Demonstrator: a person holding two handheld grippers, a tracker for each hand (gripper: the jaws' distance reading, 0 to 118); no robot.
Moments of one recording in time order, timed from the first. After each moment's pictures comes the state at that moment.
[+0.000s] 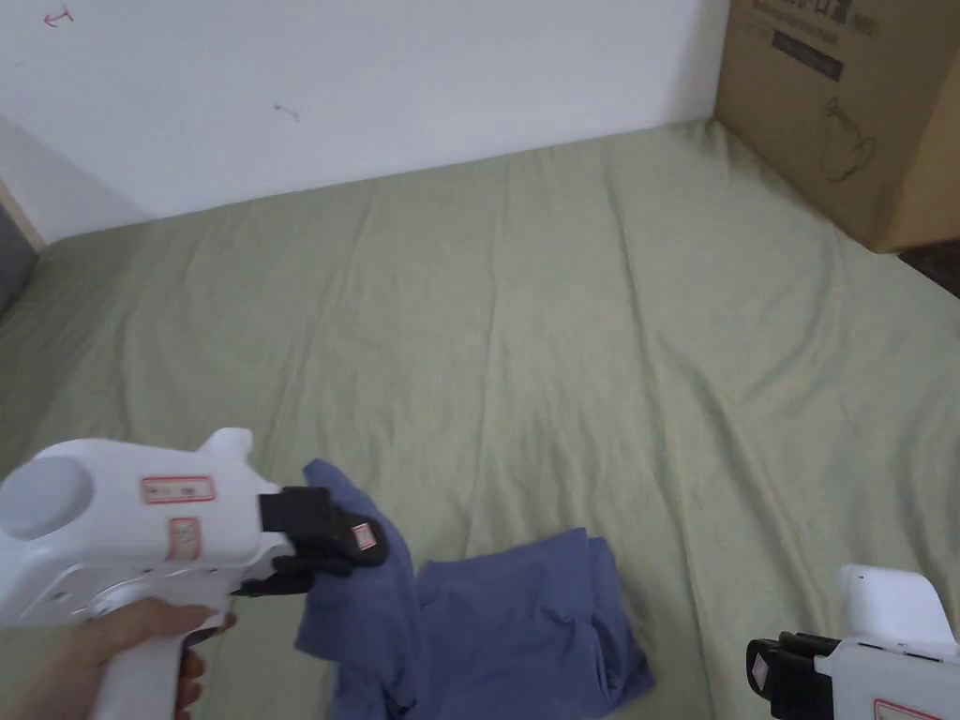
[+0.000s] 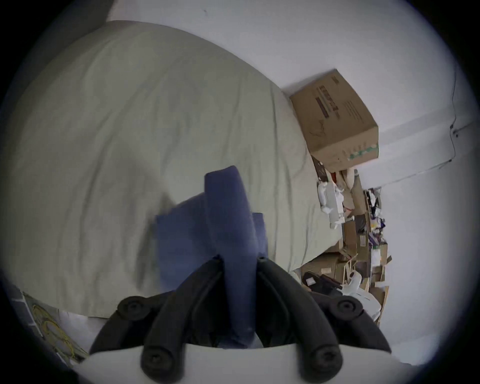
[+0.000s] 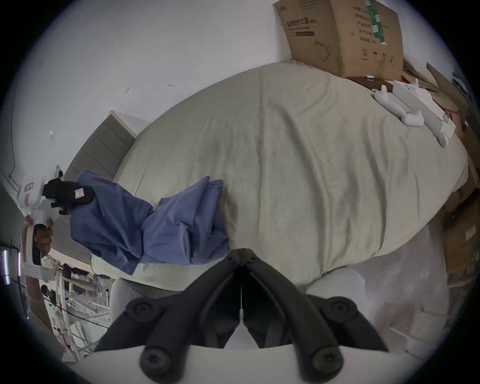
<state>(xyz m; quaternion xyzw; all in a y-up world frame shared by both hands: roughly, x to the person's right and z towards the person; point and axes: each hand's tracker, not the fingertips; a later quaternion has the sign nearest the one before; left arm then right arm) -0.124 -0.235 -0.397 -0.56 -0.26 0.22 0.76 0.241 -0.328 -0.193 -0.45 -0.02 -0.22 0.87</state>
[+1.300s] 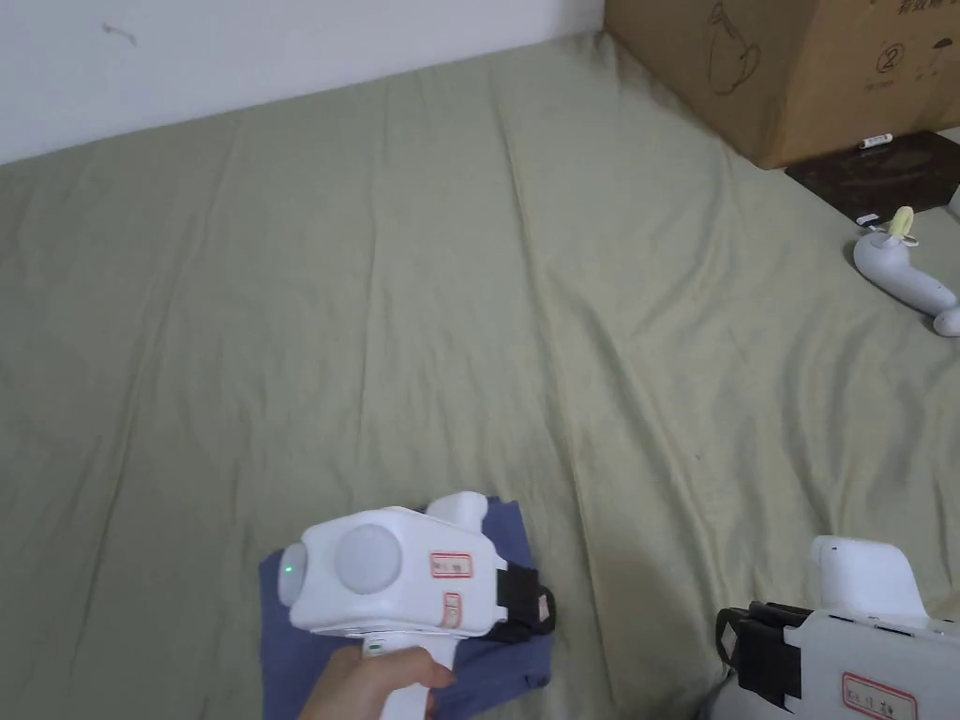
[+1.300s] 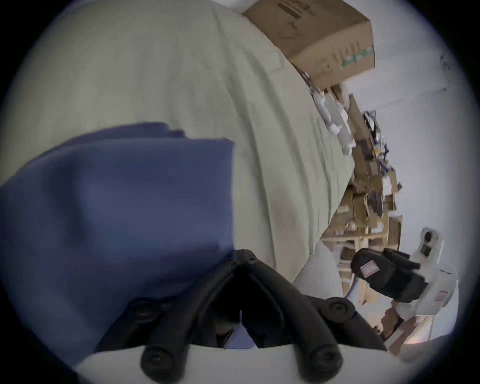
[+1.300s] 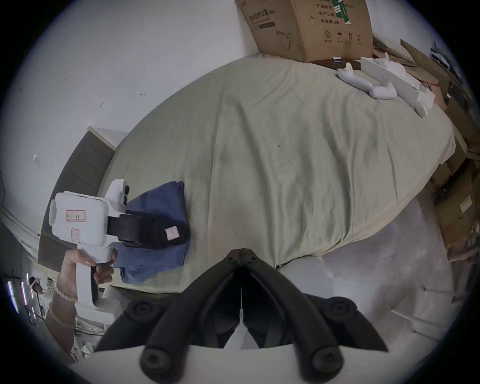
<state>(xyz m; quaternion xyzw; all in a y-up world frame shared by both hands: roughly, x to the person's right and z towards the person) 0.071 -0.402 -0.374 -0.63 -0.39 0.07 0.67 0.283 -0.349 -0.176 -0.46 -0.07 -0.25 0.85</state>
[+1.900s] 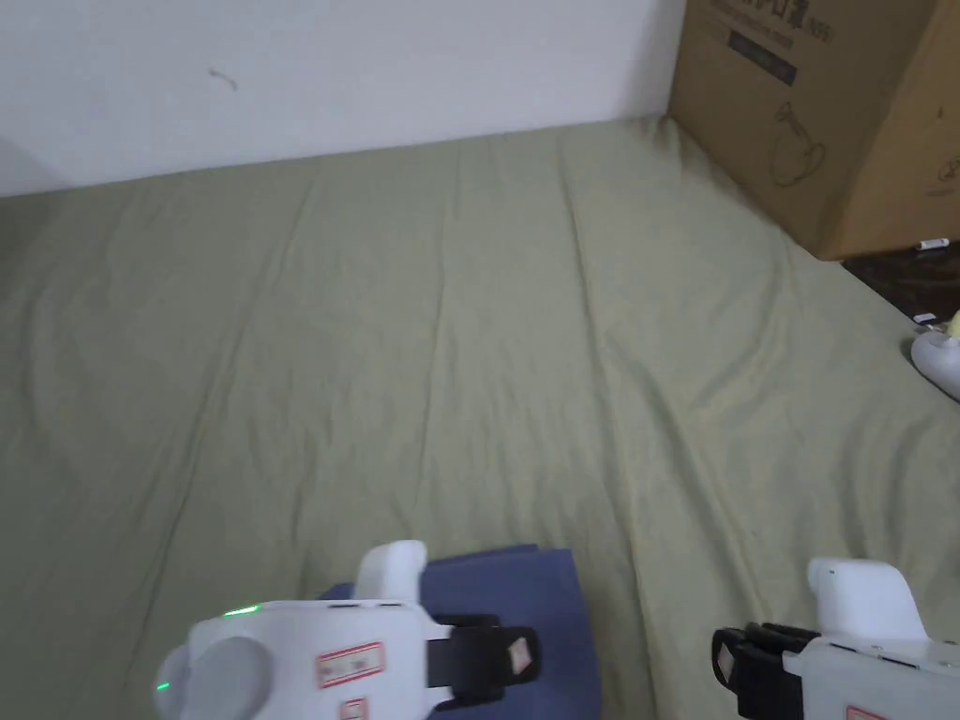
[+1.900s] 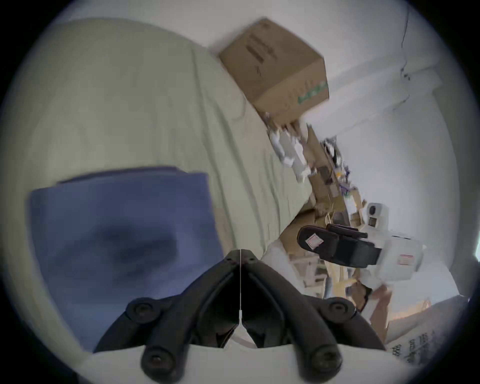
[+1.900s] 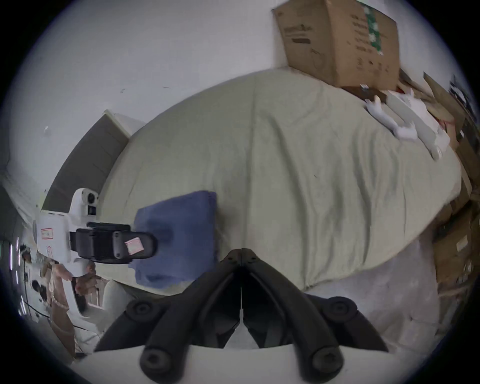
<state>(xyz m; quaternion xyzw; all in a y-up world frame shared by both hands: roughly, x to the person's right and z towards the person) -0.073 -0.333 -0.348 -0.50 -0.43 0.21 0.72 0.236 -0.307 -0.214 -0.44 -0.01 -0.17 0.88</state>
